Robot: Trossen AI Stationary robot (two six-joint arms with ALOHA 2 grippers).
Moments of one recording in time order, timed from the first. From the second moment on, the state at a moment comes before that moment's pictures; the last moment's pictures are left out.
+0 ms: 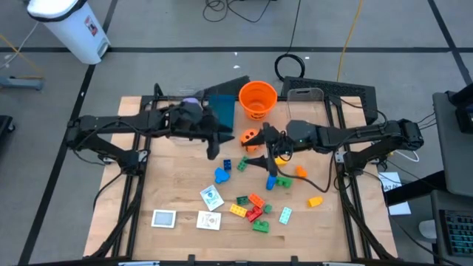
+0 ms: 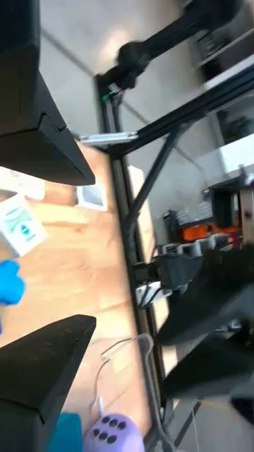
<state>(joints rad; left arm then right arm) 0.08 1.35 1.30 -0.40 -0.02 -0.15 0.02 1.31 1.03 0.08 -0.10 0.22</state>
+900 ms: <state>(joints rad) -0.11 1.35 1.30 -0.10 -0.58 1.66 0.01 1.31 1.03 0.01 0.24 0.02</state>
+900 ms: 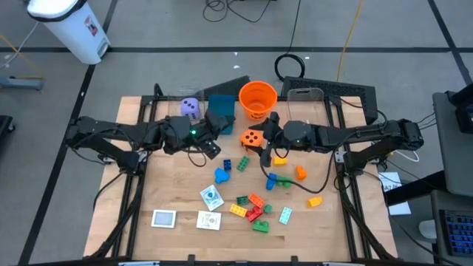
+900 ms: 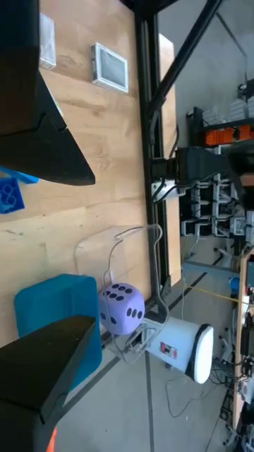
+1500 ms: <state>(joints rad) -0.11 1.35 1.30 -0.10 -0.58 1.75 -0.02 1.31 1.03 0.01 0.24 0.03</state>
